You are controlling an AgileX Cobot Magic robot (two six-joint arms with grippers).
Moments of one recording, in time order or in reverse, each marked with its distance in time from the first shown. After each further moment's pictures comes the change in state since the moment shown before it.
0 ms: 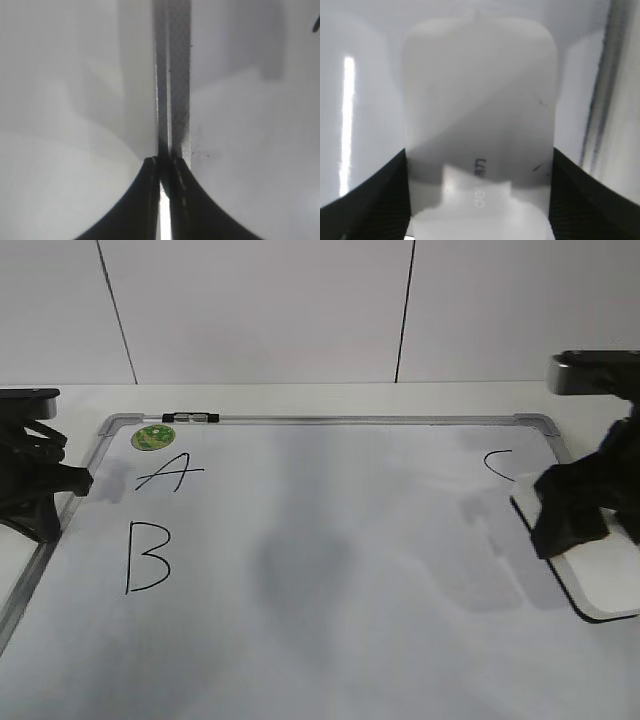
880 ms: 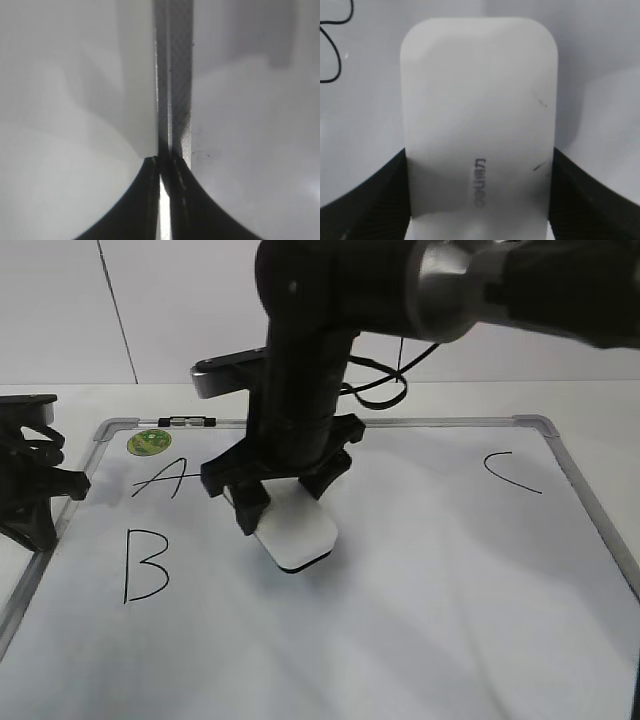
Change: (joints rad) left arm 0.000 0.000 -0.004 -0.021 0.069 -0.011; right arm 0.472 0.721 -0.879 0.006 0.194 0.029
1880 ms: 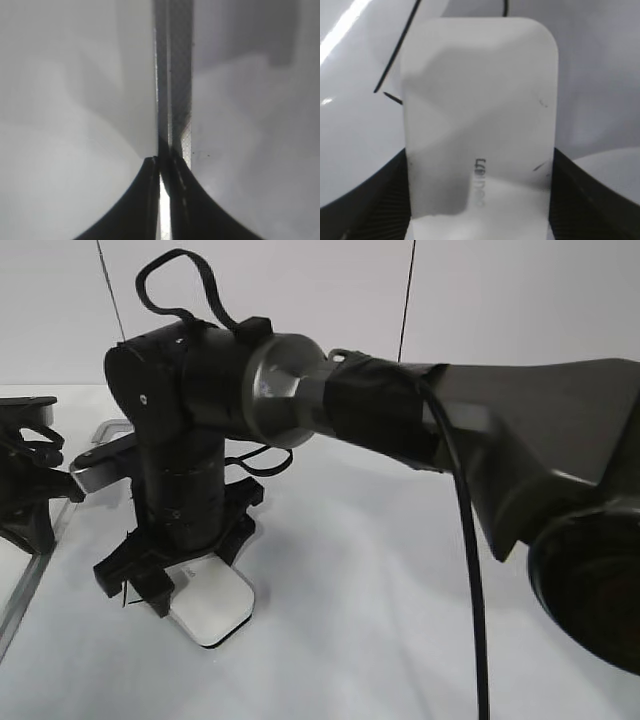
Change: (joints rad) left arm 0.000 0.000 0.000 -0.002 0.014 0.000; right arm 0.185 0.227 -0.214 -0.012 0.037 0.002
